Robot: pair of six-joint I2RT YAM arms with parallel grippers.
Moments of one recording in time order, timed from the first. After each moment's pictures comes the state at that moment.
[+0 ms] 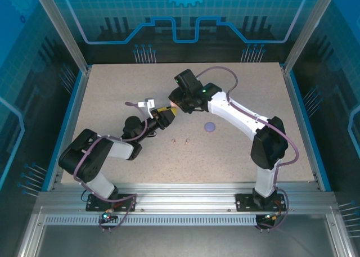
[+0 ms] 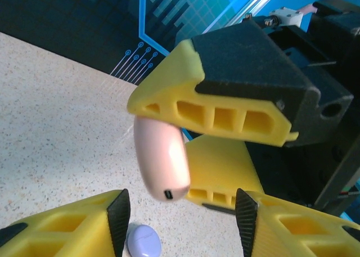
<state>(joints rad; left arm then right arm) -0.42 1.63 0.45 1.26 0.36 -0.80 0.71 1.87 1.71 -0.69 0.02 1.28</state>
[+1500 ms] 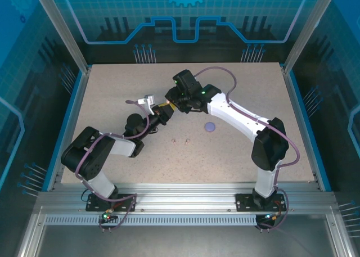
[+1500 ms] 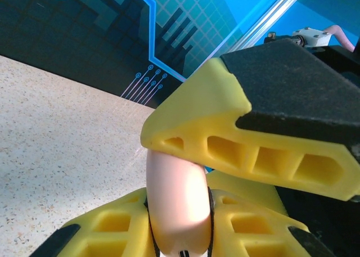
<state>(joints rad) -0.42 1.66 0.50 1.27 0.27 -0.77 0.73 1.86 1.69 -0.64 0.00 1.30</state>
